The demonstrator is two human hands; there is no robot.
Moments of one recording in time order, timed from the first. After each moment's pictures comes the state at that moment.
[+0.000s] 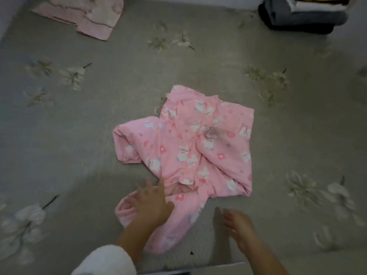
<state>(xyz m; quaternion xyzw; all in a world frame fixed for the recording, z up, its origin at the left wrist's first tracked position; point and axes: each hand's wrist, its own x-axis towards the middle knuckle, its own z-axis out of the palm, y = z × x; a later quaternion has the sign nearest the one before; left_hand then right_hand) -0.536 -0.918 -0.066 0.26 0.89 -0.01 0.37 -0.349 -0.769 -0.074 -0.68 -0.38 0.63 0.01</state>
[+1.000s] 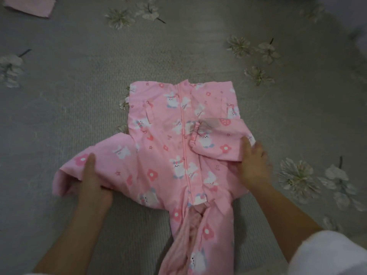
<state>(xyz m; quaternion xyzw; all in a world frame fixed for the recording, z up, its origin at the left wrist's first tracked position) -0.641 -0.884 -0.113 -0.28 0.55 0.74 0.27 -0.402 -0.605 -0.098 -0.55 -0.82 0.13 -0.10</state>
